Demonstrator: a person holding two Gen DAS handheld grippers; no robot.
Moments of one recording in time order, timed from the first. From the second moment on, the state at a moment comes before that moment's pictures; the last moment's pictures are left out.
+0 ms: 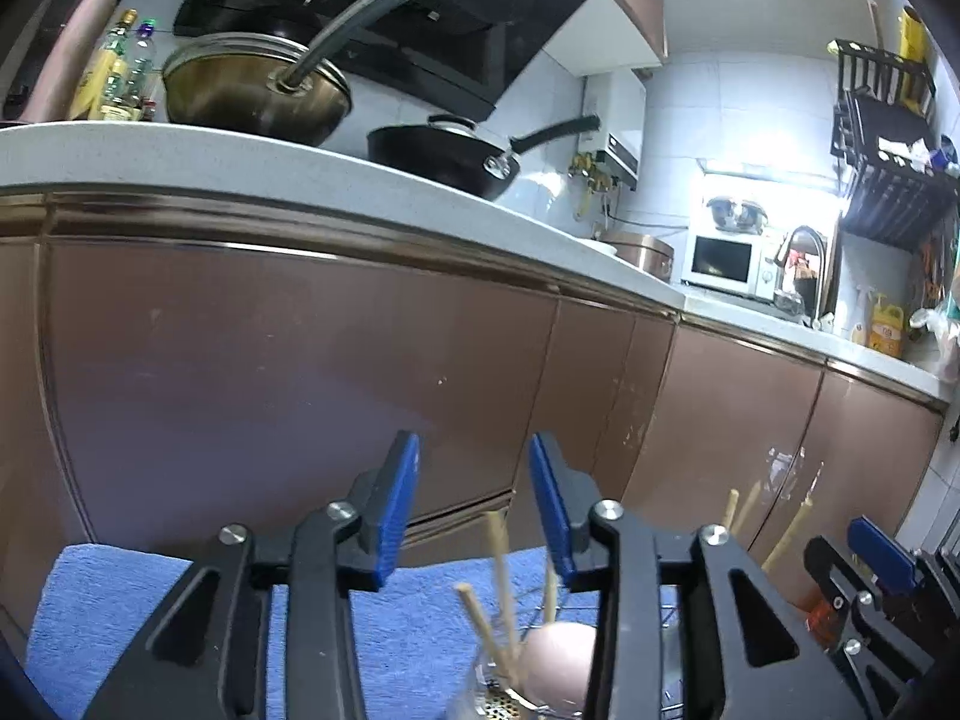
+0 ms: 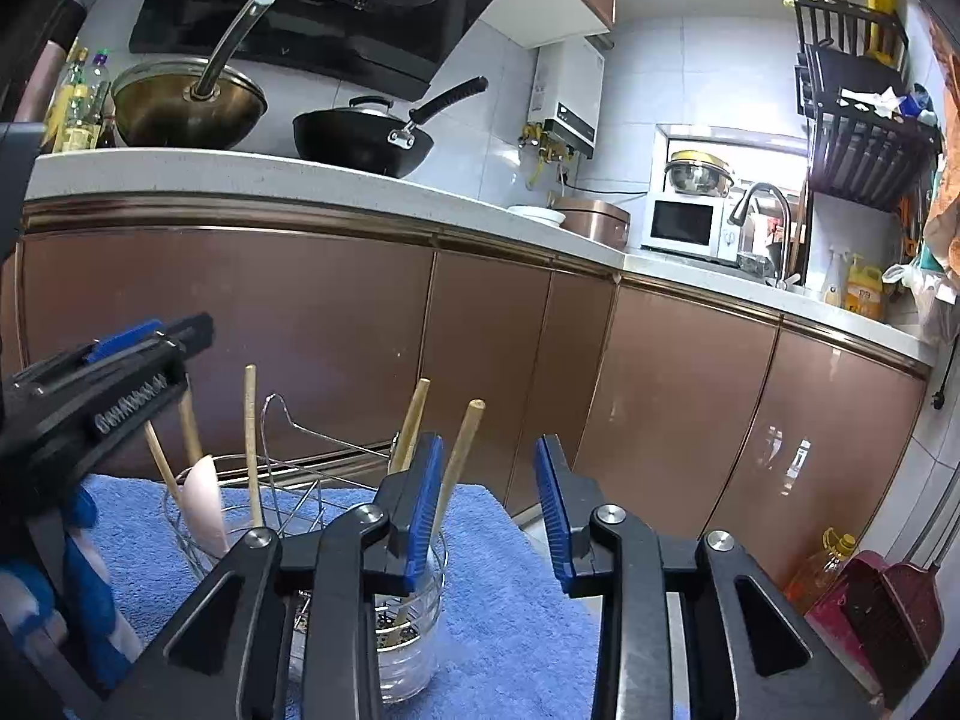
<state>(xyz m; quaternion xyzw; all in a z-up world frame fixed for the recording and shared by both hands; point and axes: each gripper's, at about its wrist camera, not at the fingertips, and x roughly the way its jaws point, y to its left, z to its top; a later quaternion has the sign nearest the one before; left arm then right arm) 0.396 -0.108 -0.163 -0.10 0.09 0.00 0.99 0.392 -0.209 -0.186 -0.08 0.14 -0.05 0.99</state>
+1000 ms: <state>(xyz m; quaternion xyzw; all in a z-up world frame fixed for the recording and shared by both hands) 0.205 0.043 -0.066 -0.09 0.09 0.11 0.99 0.200 -0.276 -0.113 0.06 0.14 -0.09 0.98</state>
